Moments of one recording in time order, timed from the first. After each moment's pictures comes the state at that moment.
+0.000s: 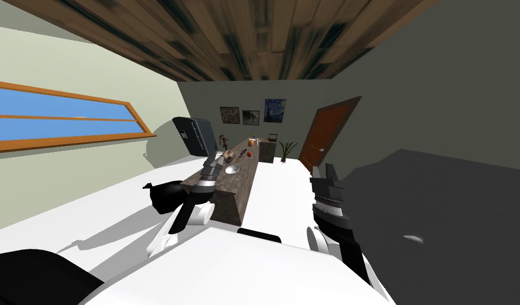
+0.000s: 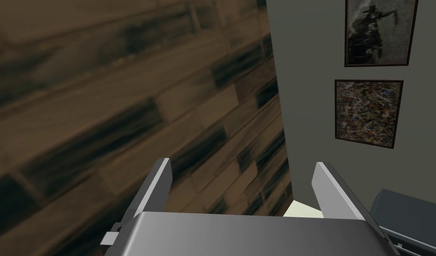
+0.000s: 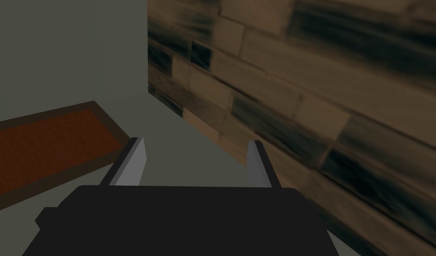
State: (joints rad) left arm 0.43 0.12 0.08 -2.29 0.00 -0.38 -0.01; right arm 0.52 0.03 0.07 -2.35 0.09 -0.48 -0.04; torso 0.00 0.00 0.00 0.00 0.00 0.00
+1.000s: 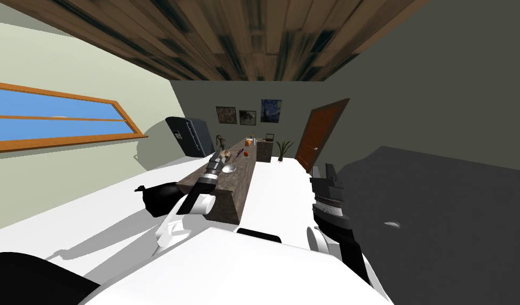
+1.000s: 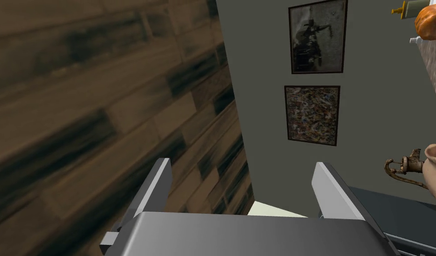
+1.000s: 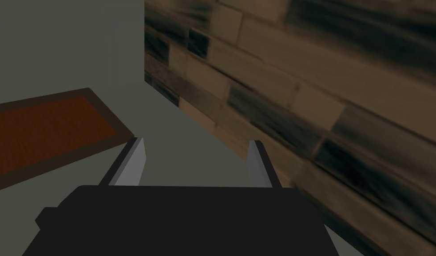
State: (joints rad) left arm 0.32 0.16 0.14 -2.25 0.02 -0.12 0.02; right arm 0.52 0.03 0.07 -2.35 0.09 -0.48 -0.04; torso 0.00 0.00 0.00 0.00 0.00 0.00
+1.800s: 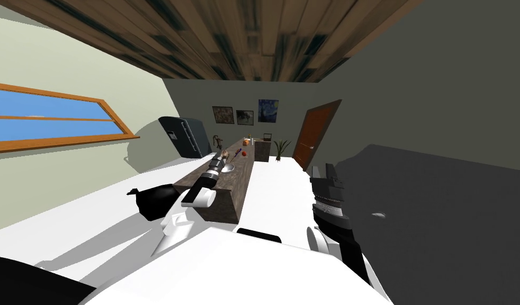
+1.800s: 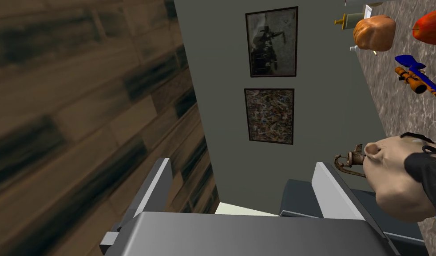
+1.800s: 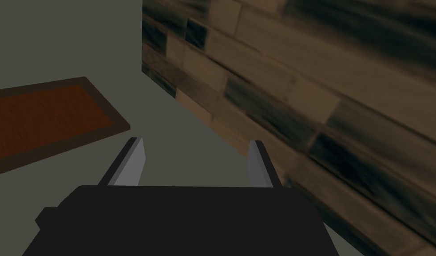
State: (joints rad) left arm 0.24 0.17 0.17 -2.21 0.04 0.10 0.06; right arm 0.52 0.03 0.07 -2.35 0.09 -0.48 -0.04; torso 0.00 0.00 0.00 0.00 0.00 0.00
